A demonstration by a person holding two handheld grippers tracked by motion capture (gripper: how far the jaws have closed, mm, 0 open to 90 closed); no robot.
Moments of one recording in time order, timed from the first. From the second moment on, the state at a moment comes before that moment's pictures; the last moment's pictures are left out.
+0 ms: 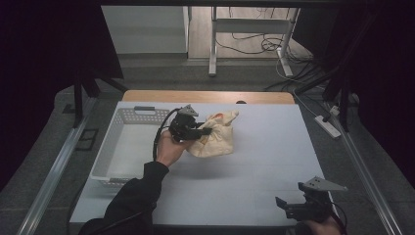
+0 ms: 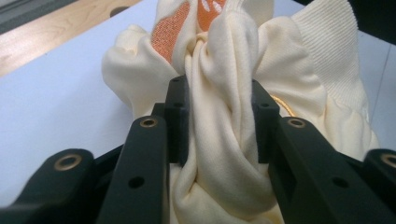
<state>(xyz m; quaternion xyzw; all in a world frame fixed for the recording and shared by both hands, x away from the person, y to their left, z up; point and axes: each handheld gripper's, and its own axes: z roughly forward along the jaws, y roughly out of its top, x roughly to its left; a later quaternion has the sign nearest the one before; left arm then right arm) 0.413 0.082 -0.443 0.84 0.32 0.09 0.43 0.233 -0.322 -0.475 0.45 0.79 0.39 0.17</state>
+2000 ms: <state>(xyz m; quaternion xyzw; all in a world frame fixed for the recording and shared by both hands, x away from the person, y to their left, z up) 0.425 0.029 -0.508 0.88 0.36 0.04 0.32 0.233 -0.320 -0.475 0.44 0.79 0.38 0.16</state>
